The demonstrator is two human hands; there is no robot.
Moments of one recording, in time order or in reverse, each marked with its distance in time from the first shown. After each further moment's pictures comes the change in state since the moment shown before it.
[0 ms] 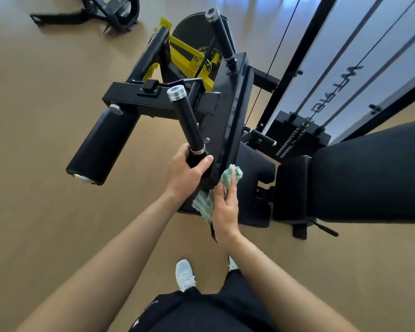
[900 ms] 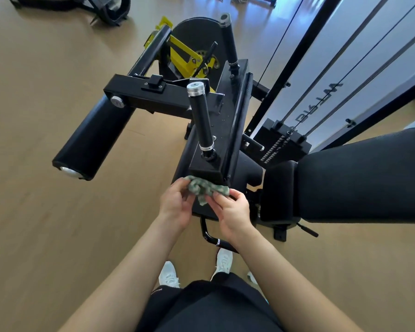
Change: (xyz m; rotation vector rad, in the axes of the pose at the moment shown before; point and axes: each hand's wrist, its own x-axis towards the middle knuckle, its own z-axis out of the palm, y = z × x) left_hand -0.043 -0.048 -0.013 -1.012 0.113 -0.678; right_hand -0.015 -0.016 -0.007 0.332 0.112 0.275
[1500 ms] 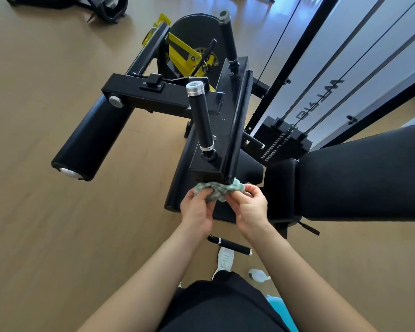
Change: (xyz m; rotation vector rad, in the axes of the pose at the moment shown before) left_hand -0.009 -0.043 0.026 -0.074 0.068 -0.001; right_hand 0.019 -0.021 -0.019 -0.028 0.090 -0.077
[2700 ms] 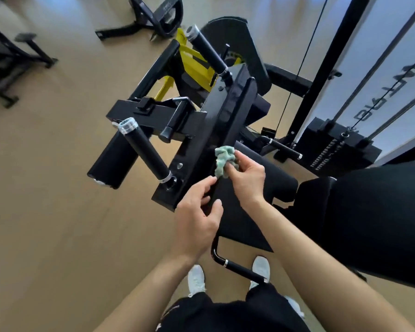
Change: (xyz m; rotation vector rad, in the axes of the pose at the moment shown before) left_hand -0.036 -0.036 0.110 1.285 0.025 0.978; right_hand 0.146 -0.094 0.007 -0.465 -0.464 -0.361
